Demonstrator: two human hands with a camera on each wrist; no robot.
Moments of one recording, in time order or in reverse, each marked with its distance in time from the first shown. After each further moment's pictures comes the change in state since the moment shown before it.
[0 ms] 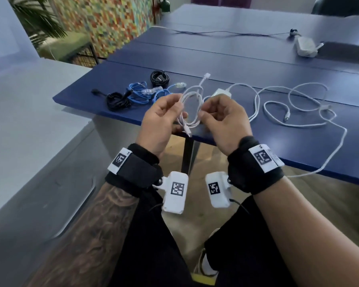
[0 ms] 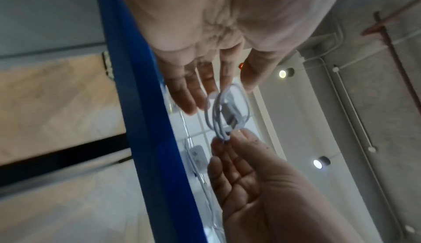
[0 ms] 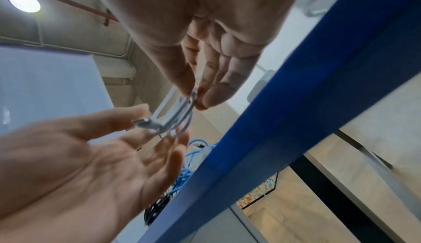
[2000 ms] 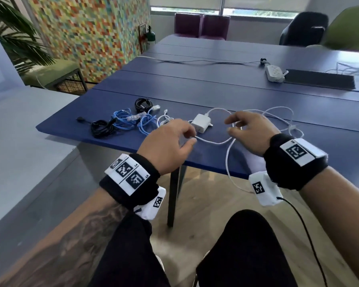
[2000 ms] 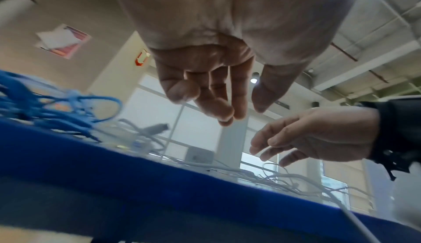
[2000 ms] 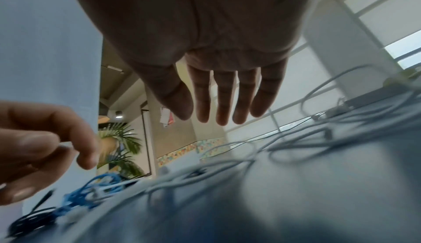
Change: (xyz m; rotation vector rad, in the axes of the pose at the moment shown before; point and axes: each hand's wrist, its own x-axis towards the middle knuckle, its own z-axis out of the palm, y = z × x) left_hand 0.008 0.023 0.029 1.058 -0.298 0.442; right_hand 0.037 -0.014 -0.109 -0.756 -0.108 0.083
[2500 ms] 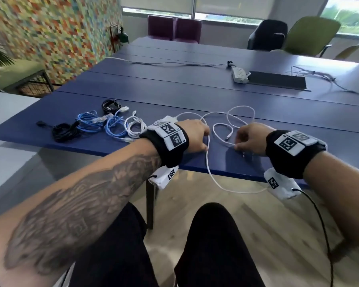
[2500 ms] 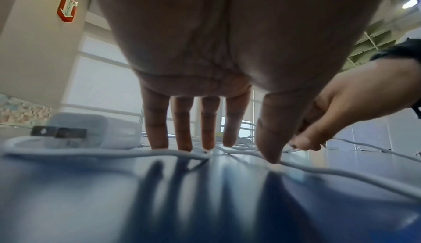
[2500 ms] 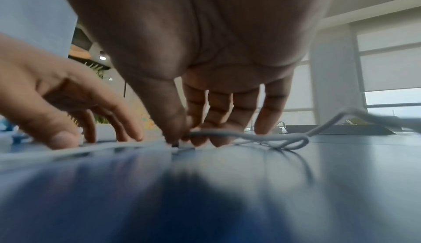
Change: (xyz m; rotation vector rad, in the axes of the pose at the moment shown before) left_hand 0.090 0.072 0.074 0.372 -0.542 0.128; right_hand -0.009 0.088 -0.052 -0.446 -0.261 0.187
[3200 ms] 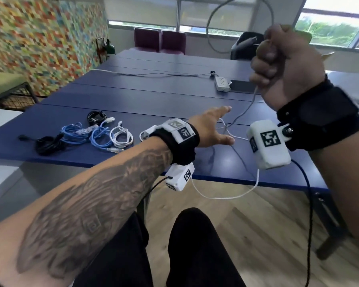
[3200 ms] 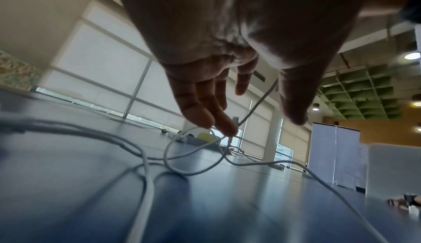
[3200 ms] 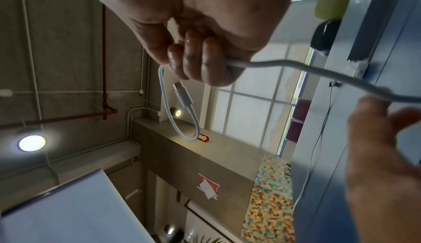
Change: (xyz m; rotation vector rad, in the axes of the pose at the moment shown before) left_hand 0.027 0.051 -0.022 -0.464 0.189 0.202; right_hand -0.065 -0.035 -0.131 1.718 0.443 -0.428
